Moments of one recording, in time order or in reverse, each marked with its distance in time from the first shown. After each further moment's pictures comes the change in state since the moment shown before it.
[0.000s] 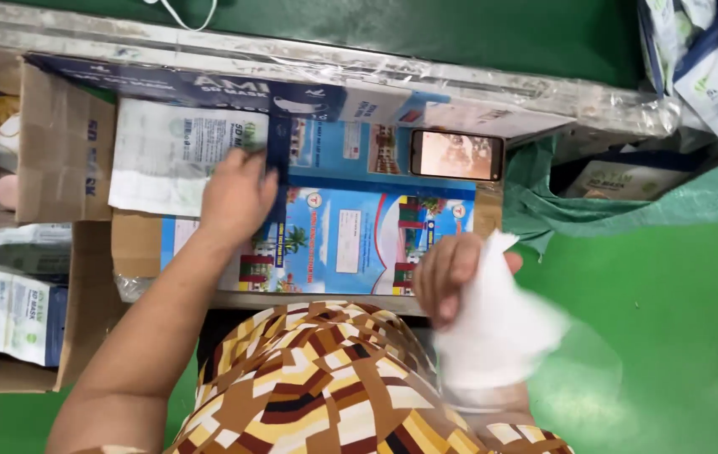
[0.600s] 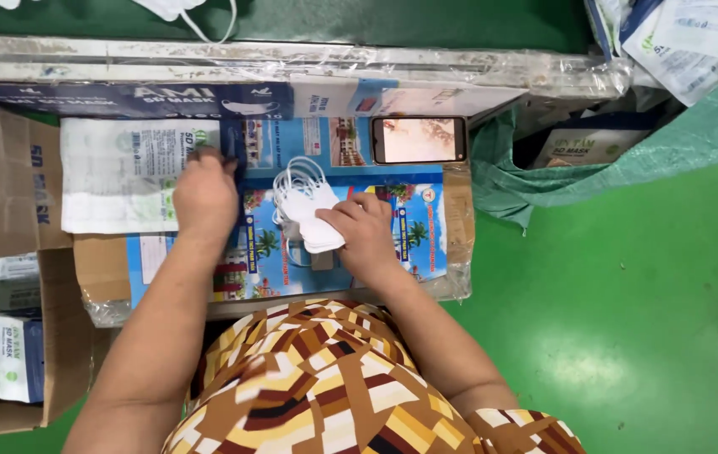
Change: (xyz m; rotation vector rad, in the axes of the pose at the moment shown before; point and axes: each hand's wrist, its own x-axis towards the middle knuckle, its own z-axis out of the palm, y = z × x) left_hand 0.019 -0.024 0.047 0.383 0.083 -0.031; right_hand 0.037 0.028 0.057 -1.255 0.386 -0.156
